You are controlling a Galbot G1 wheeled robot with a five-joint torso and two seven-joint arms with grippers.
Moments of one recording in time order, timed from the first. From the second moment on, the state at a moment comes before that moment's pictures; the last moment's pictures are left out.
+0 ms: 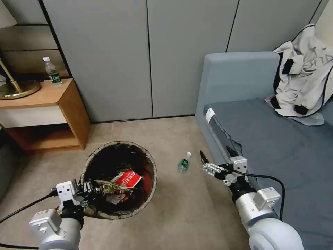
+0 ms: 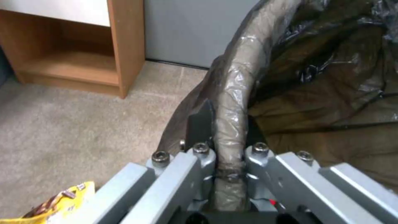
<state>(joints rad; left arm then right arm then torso) 1.84 -1.44 -0.67 -2.50 -0.39 0.40 -0.26 -1.56 1.17 0.40 2.37 0.33 -0.25 0.14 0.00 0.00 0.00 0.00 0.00</state>
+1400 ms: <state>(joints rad) 1.84 -1.44 -0.67 -2.50 -0.39 0.40 -0.26 -1.56 1.17 0.39 2.37 0.34 -0.24 0.14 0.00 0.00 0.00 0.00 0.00</state>
